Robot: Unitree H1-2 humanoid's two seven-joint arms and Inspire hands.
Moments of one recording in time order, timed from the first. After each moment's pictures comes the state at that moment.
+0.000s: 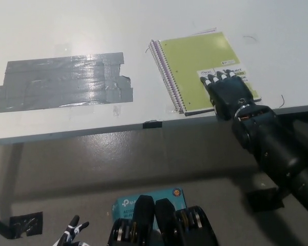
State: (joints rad) left_arm 0.10 0.28 -0.04 0.09 -0.14 0.32 -0.28; right_arm -0.89 -0.28 0.67 0.67 -1.00 0.21 0.22
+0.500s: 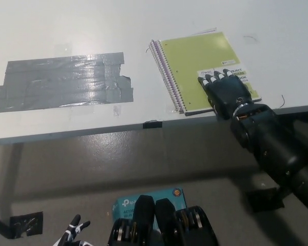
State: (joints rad) left_arm 0.10 0.28 -0.04 0.08 -0.14 0.33 -0.28; right_arm -0.90 -0.29 0.69 0.67 -1.00 0.20 0.23
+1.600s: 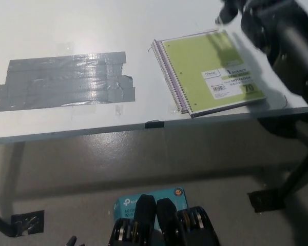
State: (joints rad) left_arm 0.18 0.29 -0.05 0.09 -0.12 0.34 -0.28; right_arm -1.33 -0.34 0.57 0.70 -0.97 0.14 0.30
